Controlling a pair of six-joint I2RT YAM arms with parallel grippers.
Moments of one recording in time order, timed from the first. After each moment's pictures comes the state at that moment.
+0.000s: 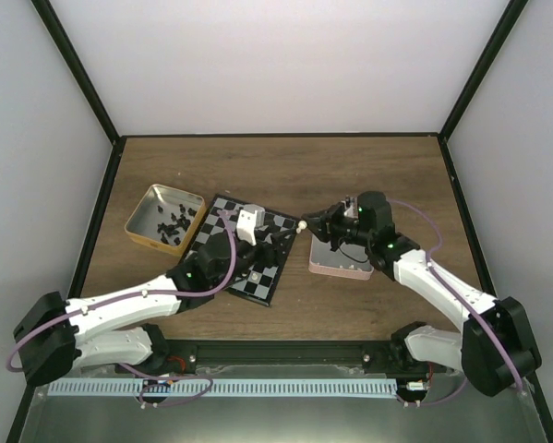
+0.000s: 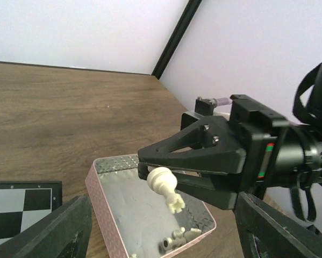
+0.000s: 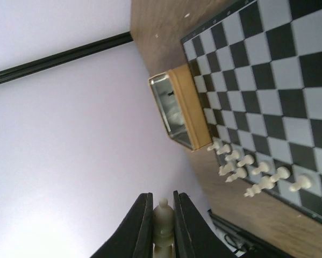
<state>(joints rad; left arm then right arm) -1.01 1.13 0.63 0.33 -0.20 -0.53 0.46 1.17 0.67 0.08 -0.53 1.58</state>
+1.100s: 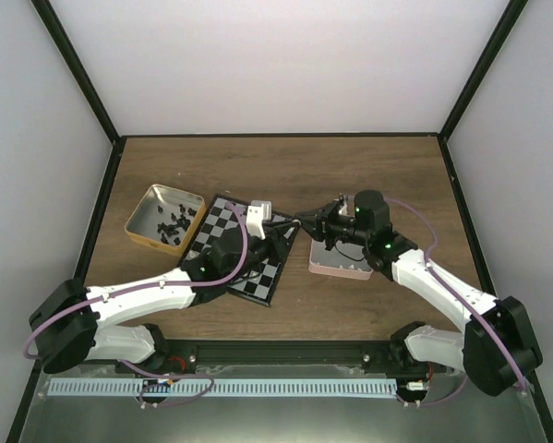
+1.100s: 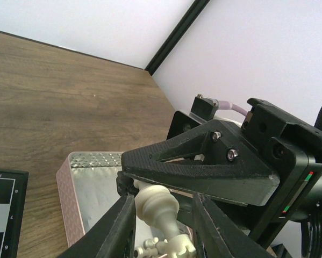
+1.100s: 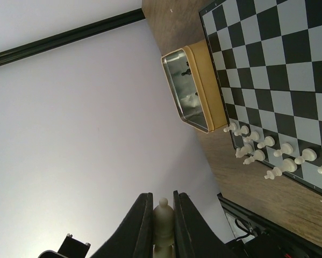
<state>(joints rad) -1.01 1.27 0.68 0.42 -0.18 -0.70 0.50 1.17 0.69 0.14 -0.57 1.65</state>
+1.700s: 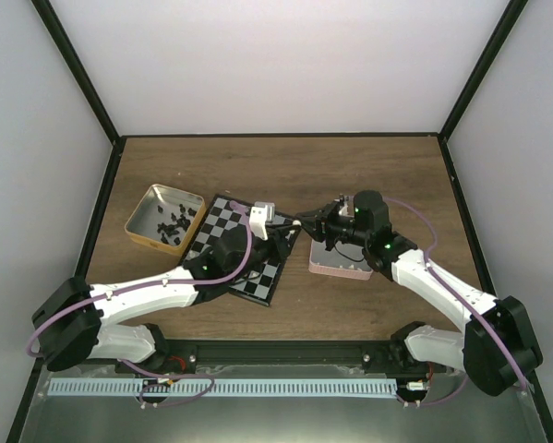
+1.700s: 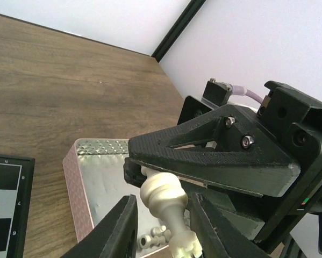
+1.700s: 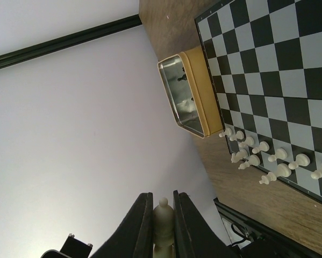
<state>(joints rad) -1.00 1.29 0.70 0.37 -0.17 -0.71 0.51 1.17 0.69 0.13 -0.55 1.63</state>
